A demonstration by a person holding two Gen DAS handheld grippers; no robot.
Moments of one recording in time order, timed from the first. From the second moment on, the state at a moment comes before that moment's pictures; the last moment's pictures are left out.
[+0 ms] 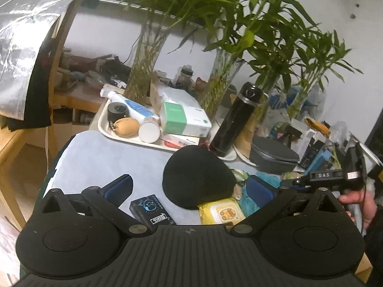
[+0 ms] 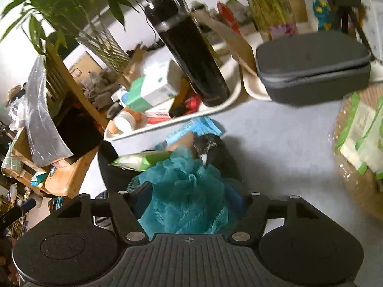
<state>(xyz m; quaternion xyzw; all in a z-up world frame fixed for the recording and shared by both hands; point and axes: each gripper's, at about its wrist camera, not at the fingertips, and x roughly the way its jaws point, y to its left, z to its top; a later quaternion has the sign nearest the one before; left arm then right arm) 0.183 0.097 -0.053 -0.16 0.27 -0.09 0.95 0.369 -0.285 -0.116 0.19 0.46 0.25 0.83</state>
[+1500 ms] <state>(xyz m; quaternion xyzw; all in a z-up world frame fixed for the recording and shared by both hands) 0.294 0.115 -0.132 -0.20 0.48 -0.05 0.85 0.308 -0.328 -0.053 0.17 0.33 0.19 0.91</state>
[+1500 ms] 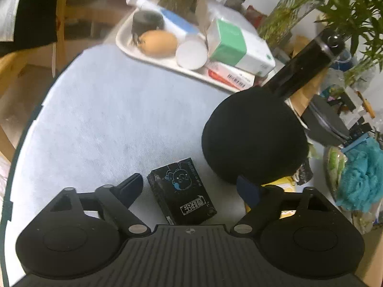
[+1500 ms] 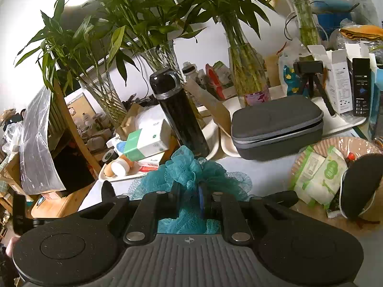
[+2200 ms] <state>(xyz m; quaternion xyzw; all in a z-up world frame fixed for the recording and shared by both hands) 0.322 0.094 -0.133 -0.04 0.46 -0.01 0.89 0.315 -0.321 -0.049 0.16 0.32 0.19 0.91</state>
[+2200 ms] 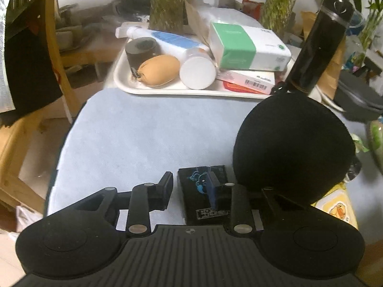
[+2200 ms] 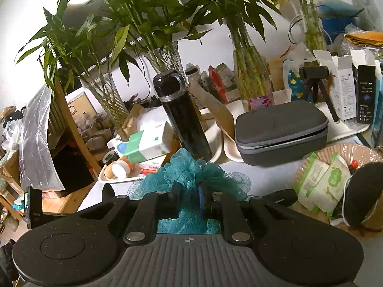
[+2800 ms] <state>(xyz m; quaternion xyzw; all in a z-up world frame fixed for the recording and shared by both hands) 0.323 0.086 -0.151 -0.03 0.51 -0.01 0.86 0.308 -0.320 -0.036 0.14 0.30 0.19 0.92</state>
